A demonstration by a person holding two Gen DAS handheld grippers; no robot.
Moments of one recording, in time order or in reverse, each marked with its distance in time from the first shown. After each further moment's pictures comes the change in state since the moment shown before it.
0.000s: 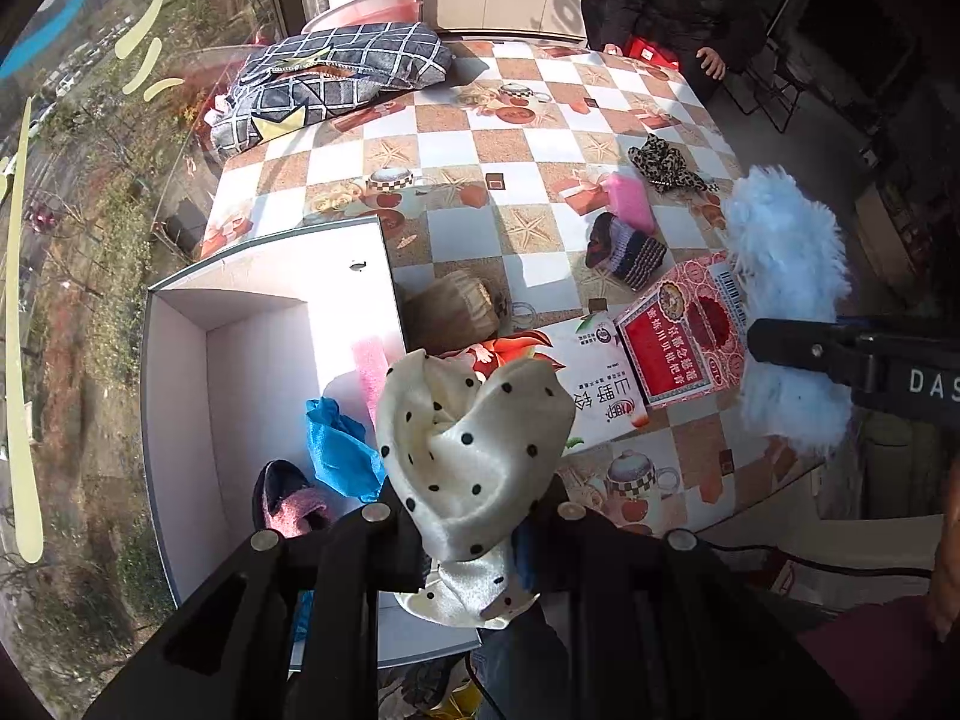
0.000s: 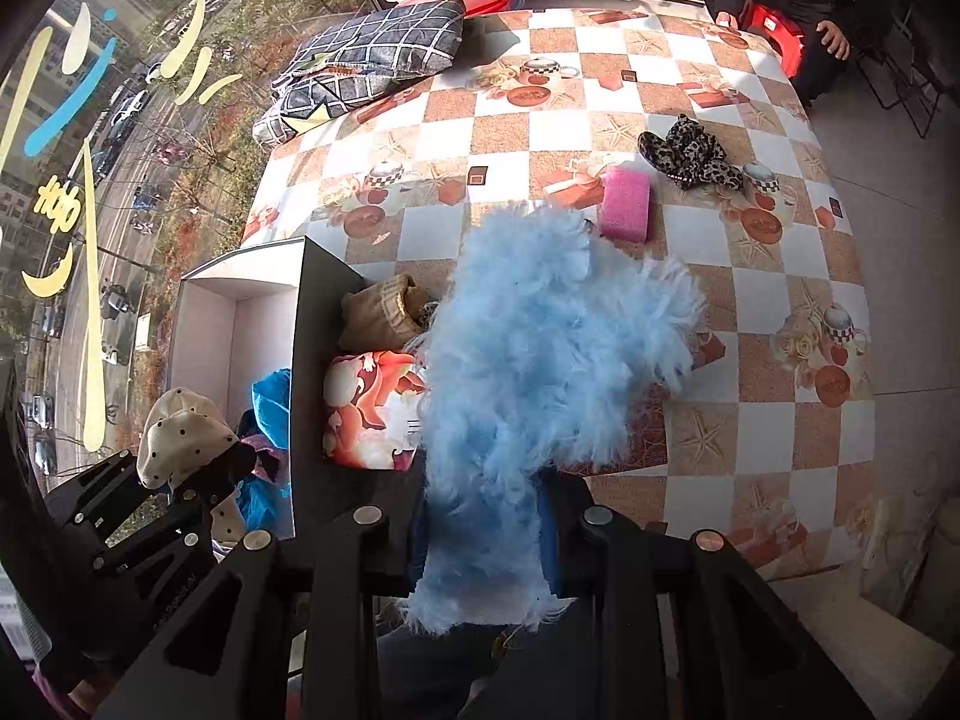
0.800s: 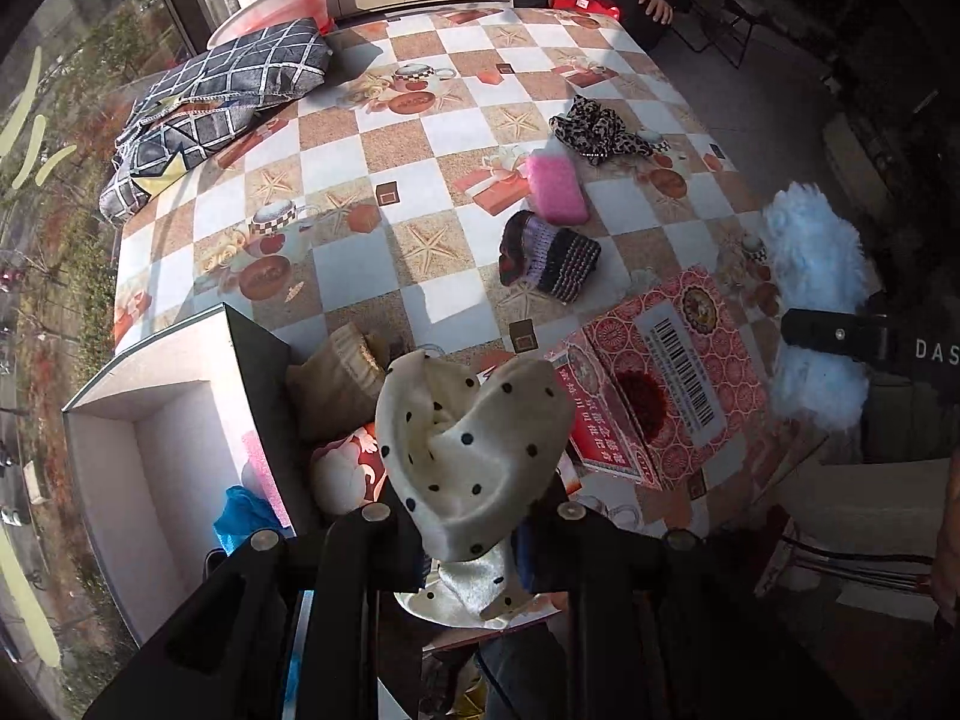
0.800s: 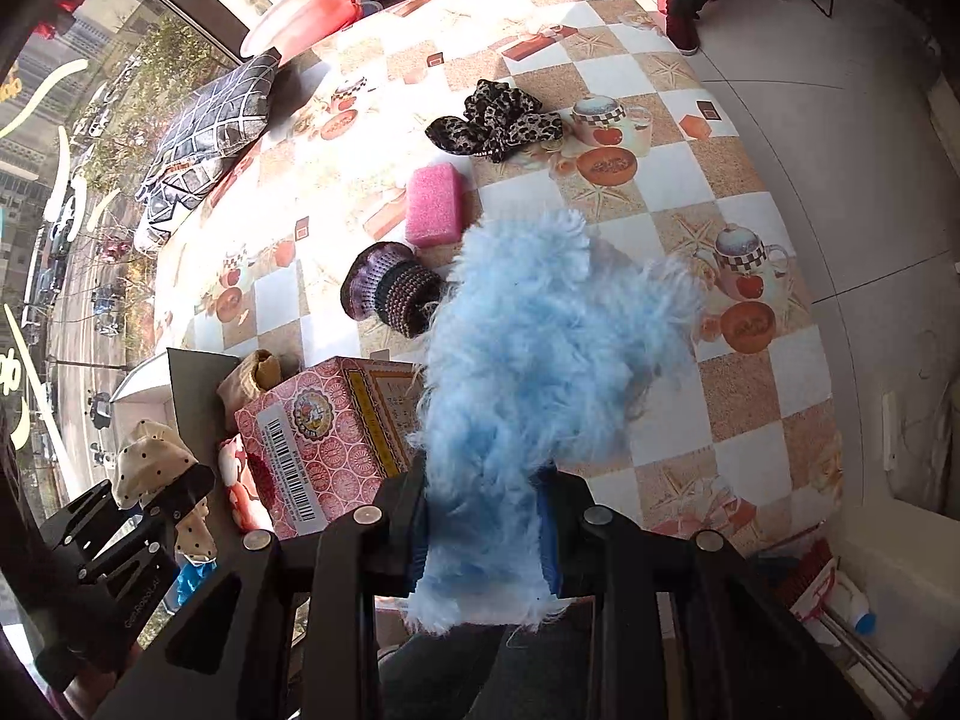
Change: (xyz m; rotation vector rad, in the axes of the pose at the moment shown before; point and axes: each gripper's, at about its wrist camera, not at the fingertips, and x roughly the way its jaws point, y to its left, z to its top) left arm 0.045 -0.072 0.056 0.158 0.093 -0.052; right arm 0.003 -0.126 0.008 0.288 0.008 -0.027
